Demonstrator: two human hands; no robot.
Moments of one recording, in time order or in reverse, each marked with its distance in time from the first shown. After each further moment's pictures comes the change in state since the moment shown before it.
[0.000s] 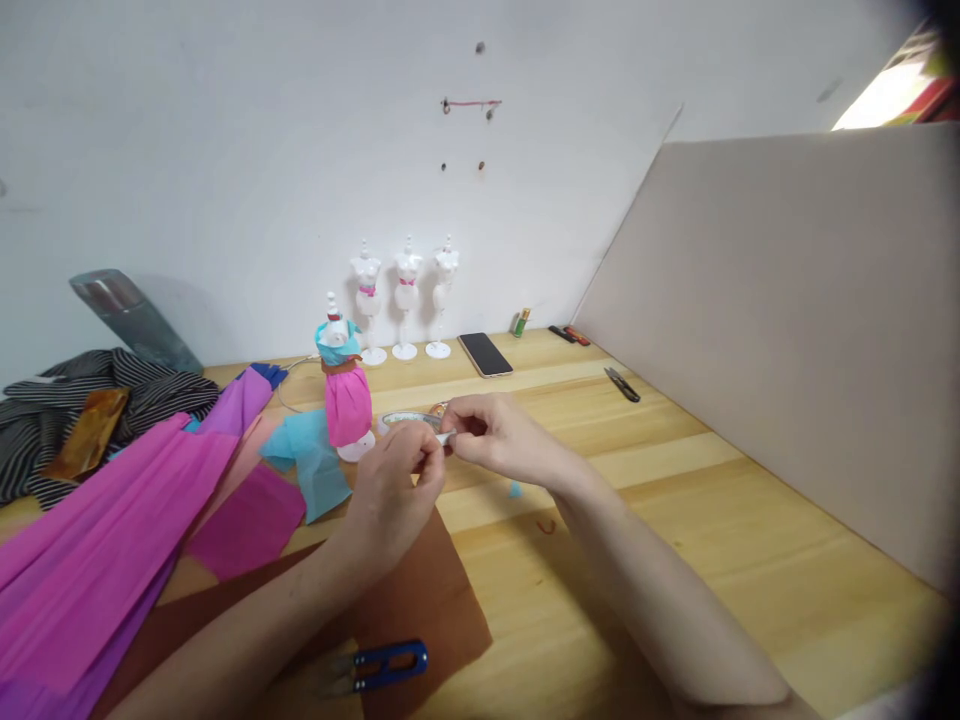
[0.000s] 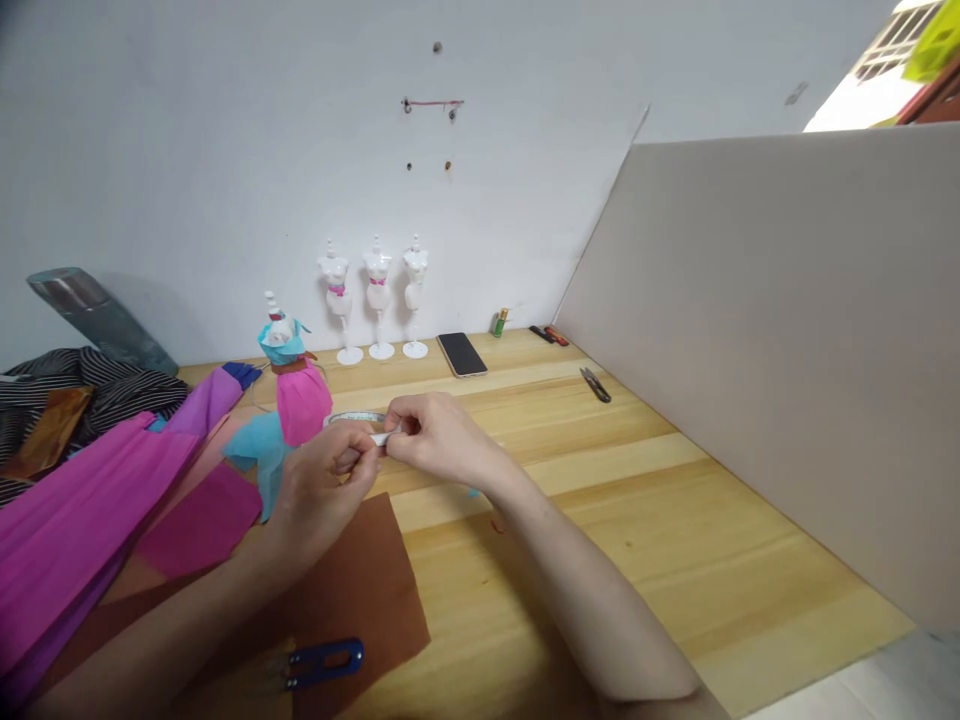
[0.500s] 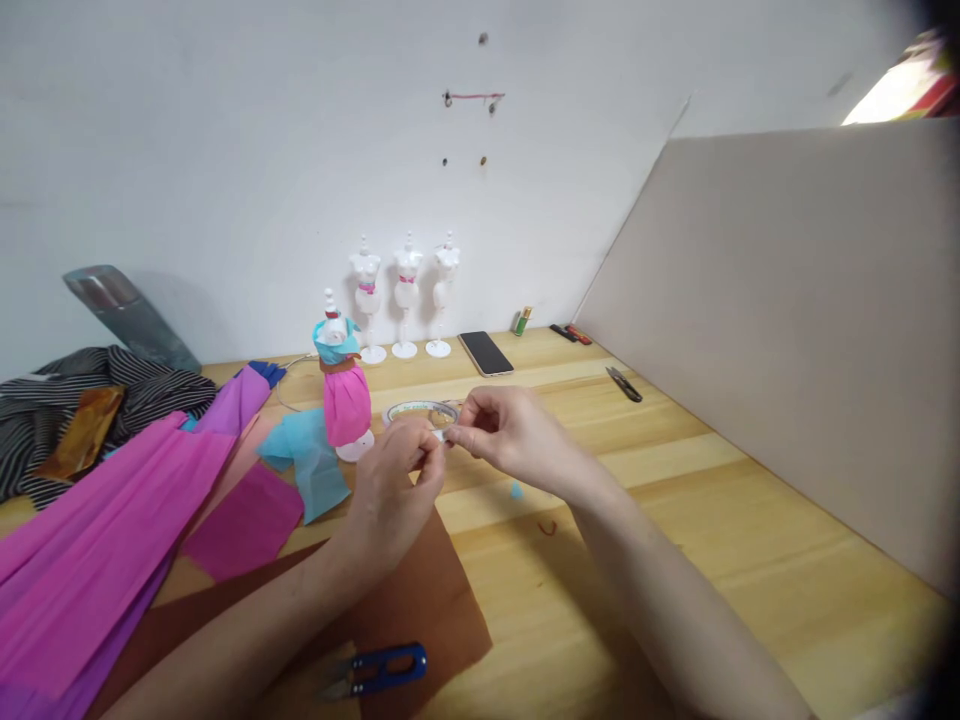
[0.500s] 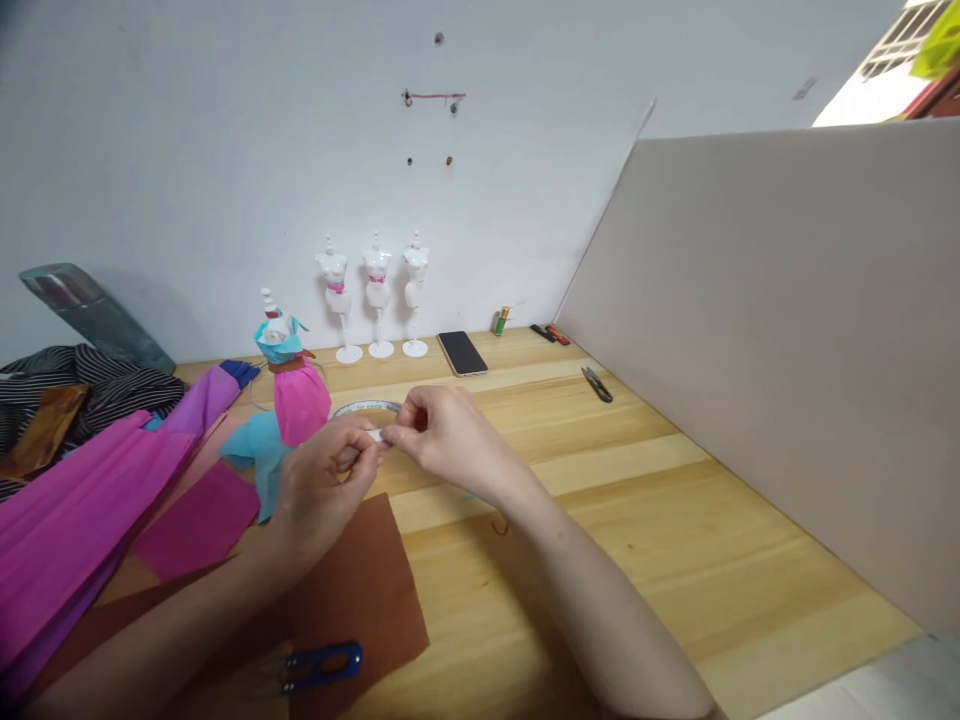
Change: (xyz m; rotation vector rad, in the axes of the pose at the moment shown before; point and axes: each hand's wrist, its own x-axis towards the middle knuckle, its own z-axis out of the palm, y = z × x) left_hand -0.002 -0.006 0.008 -0.079 0.034 -0.043; right_hand -0.009 -0.013 -0.009 -0.060 0.152 0.069
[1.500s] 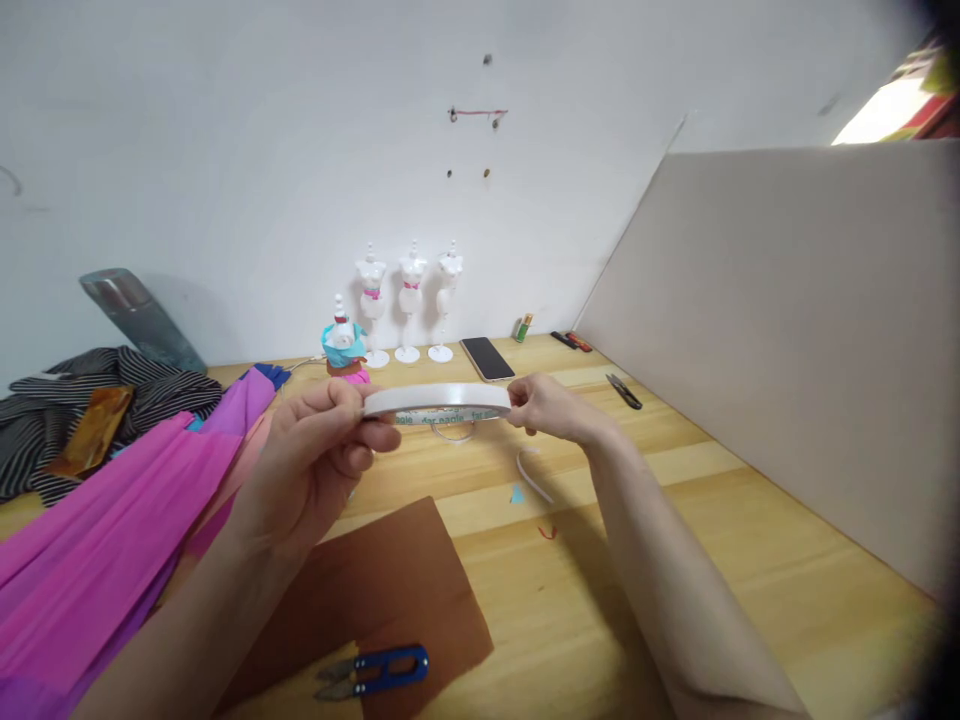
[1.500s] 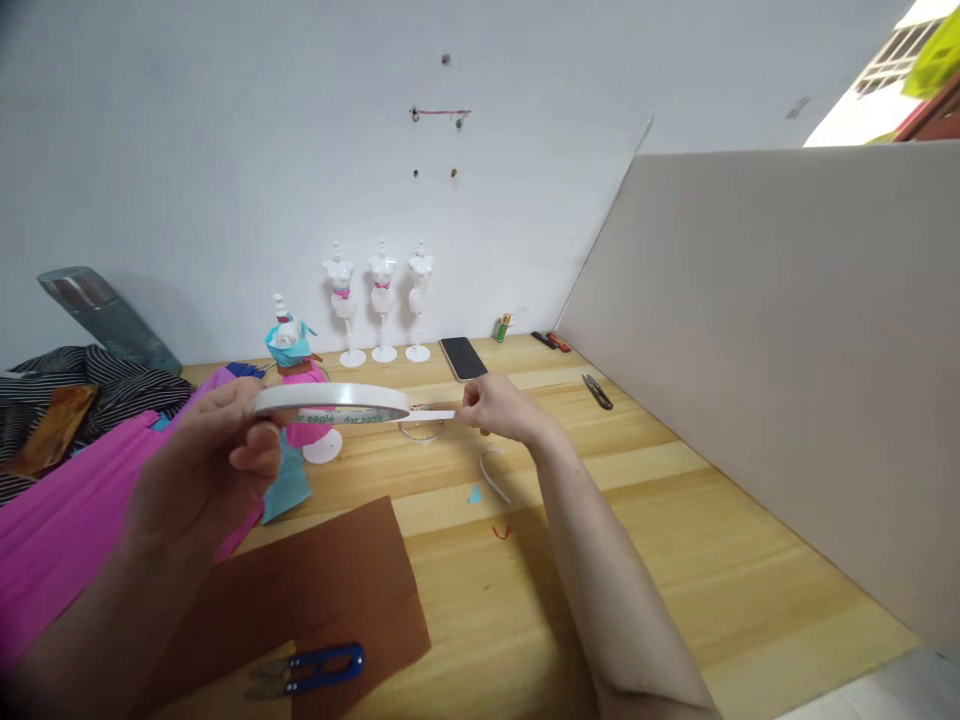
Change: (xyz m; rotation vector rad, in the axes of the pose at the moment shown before) left_hand 0.038 0.025 -0.082 -1.202 -0.047 -0.694; right_hand 0.030 0.071 -0.038 -0.203 -0.177 0.300
